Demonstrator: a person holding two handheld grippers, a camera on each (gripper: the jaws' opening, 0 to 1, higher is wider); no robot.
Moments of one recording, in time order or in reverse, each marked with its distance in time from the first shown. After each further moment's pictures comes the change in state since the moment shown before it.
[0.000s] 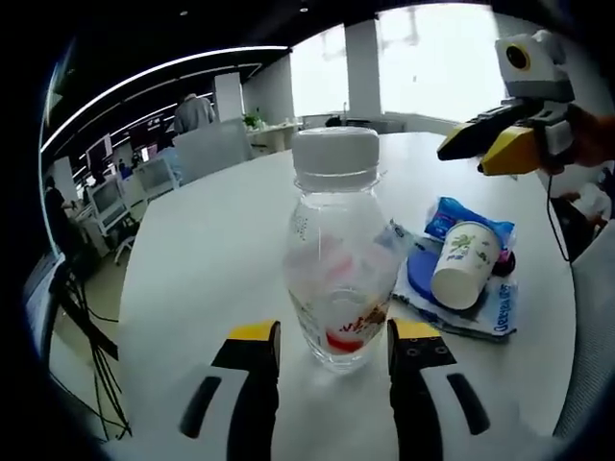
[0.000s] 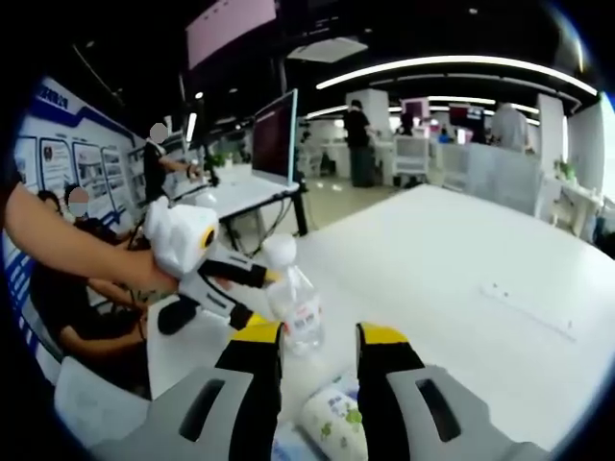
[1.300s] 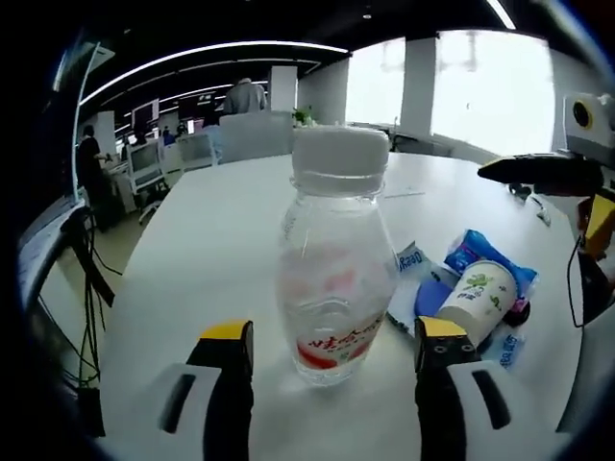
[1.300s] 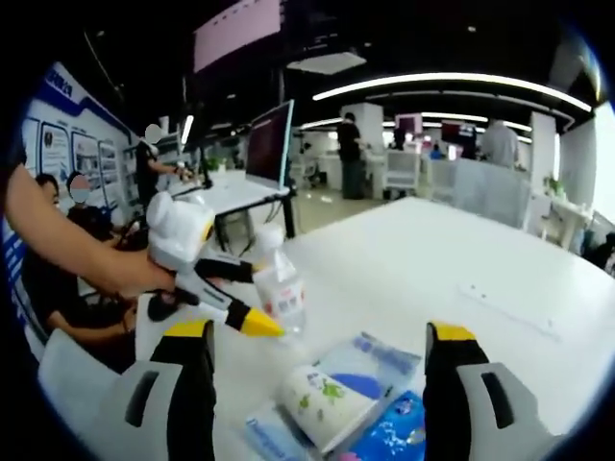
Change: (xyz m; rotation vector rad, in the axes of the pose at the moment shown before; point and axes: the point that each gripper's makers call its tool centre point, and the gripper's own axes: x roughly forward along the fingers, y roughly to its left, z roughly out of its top) left arm 0.009 -0.007 0.003 -0.224 -0.035 0.164; right arm -0.030 -0.011 -0.018 -0.050 -0.052 -0.053
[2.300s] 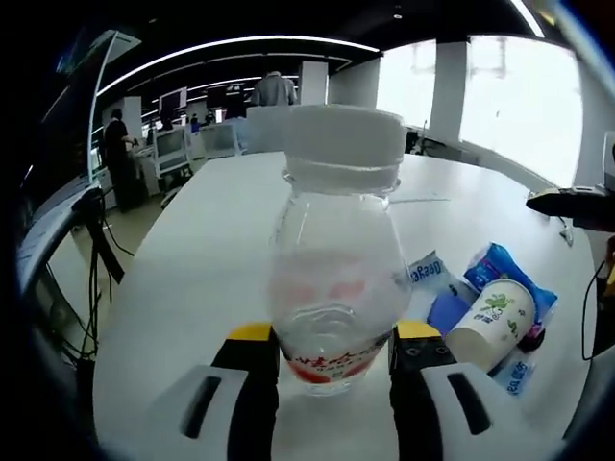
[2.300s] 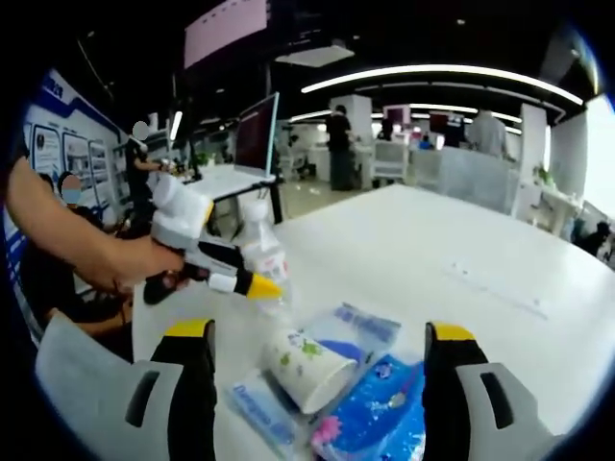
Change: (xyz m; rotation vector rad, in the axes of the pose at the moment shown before) left arm 0.012 0.004 0.001 -0.084 0.009 0.098; right arm -0.029 -0.021 -0.027 0.026 0.034 -0.048
